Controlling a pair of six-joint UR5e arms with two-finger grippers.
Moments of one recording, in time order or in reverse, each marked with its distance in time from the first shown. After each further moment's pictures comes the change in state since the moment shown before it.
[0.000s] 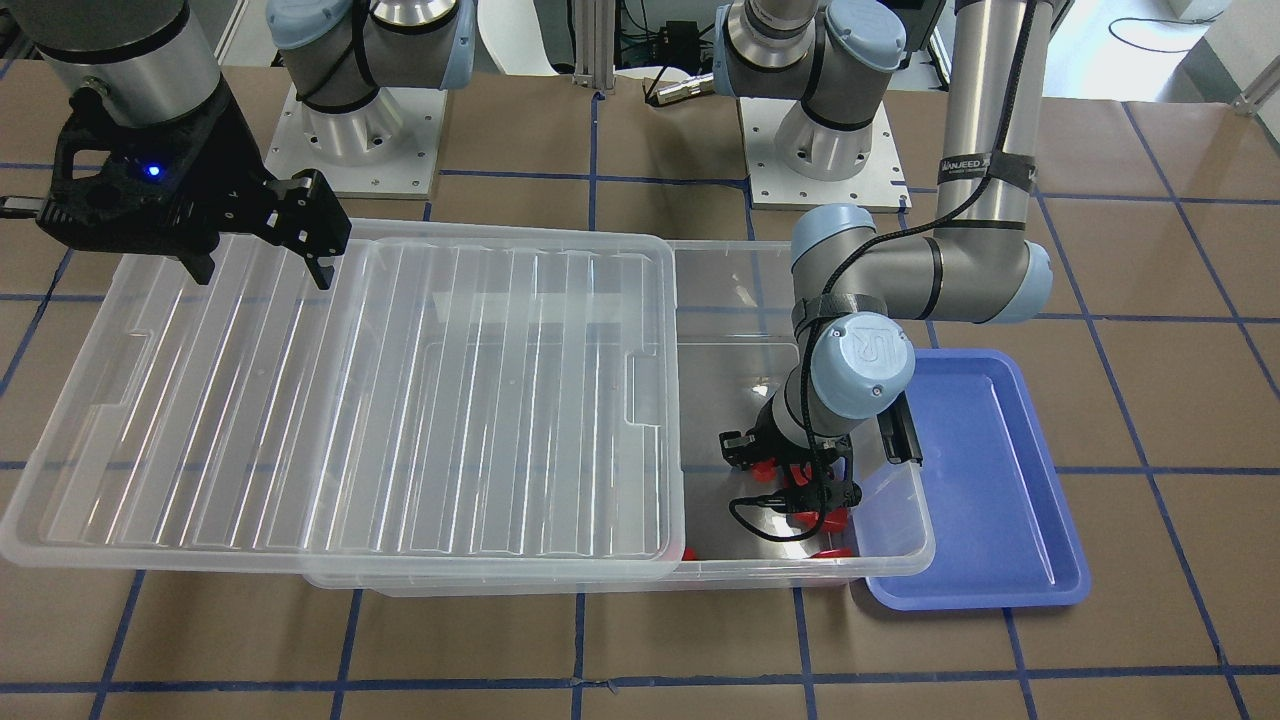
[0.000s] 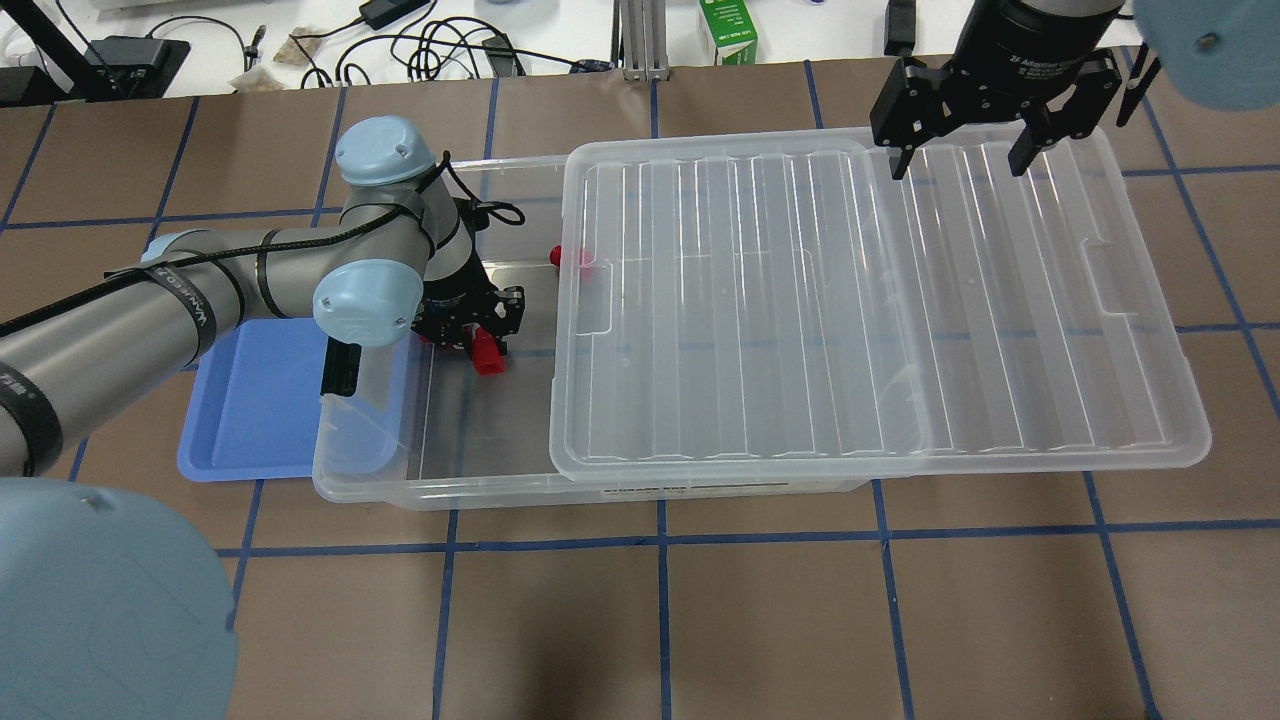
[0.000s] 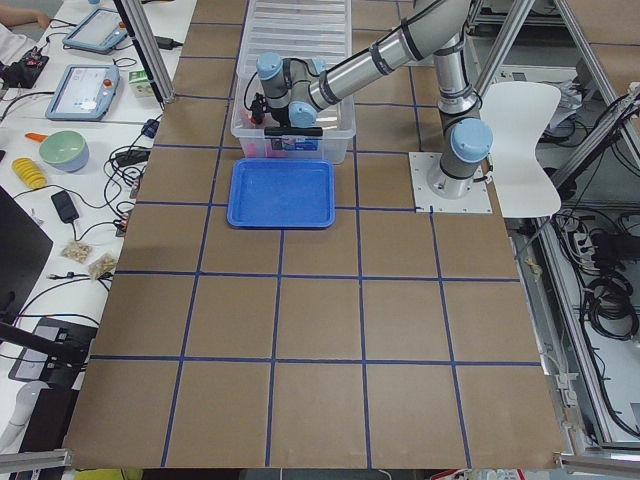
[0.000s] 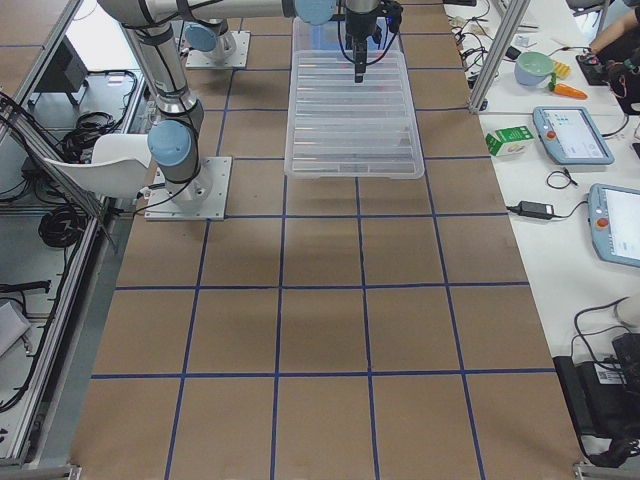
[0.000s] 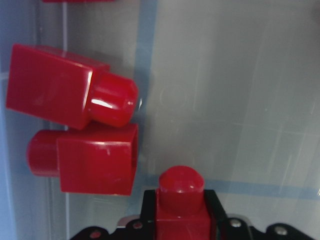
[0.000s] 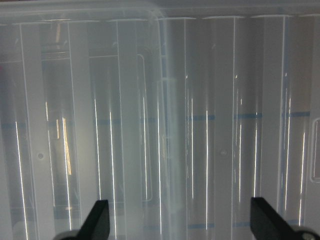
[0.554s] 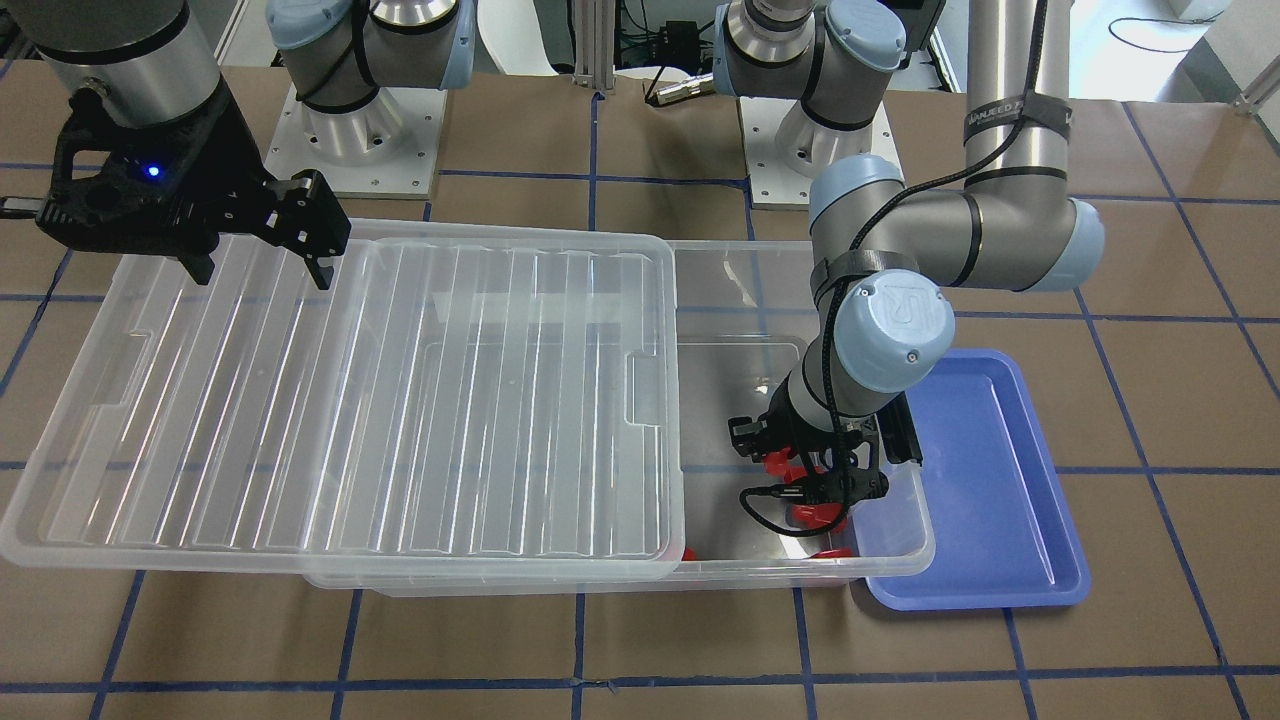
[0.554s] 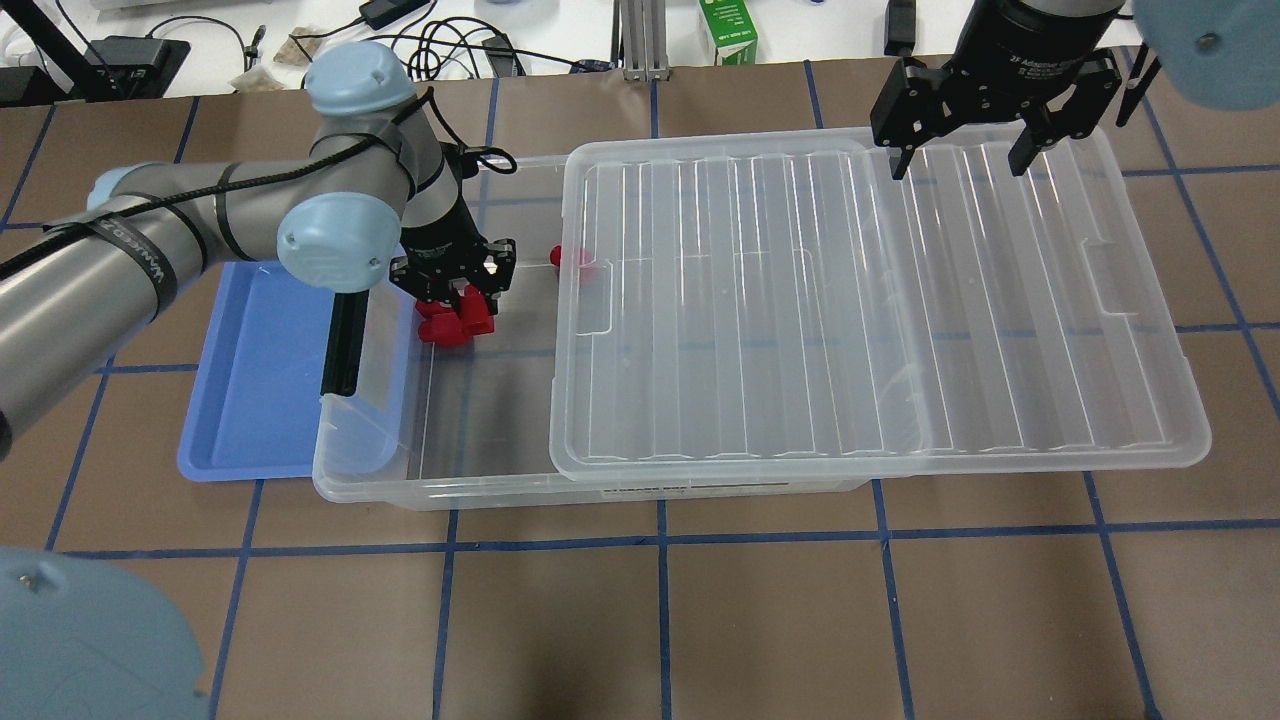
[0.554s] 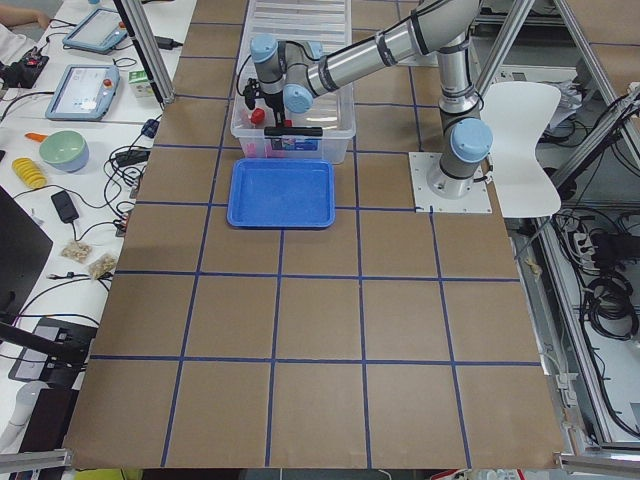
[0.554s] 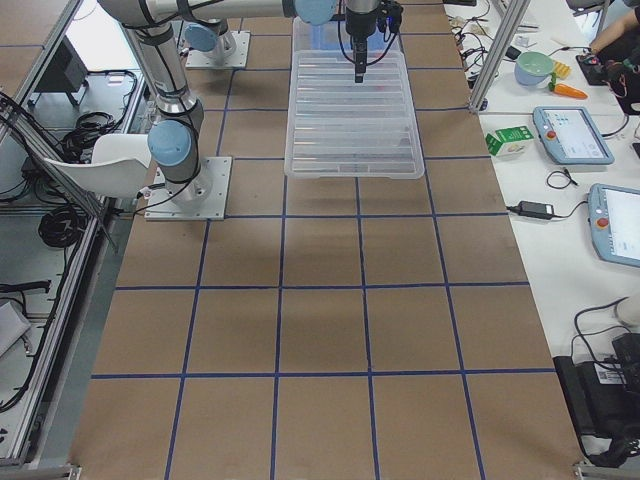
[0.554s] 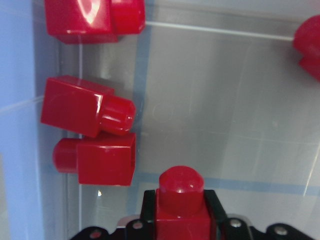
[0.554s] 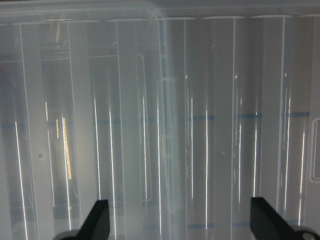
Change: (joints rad) left arm -0.008 0.072 0.148 -0.213 0.005 0.001; right arm 0.000 0.000 0.000 0.000 -0.001 -0.001
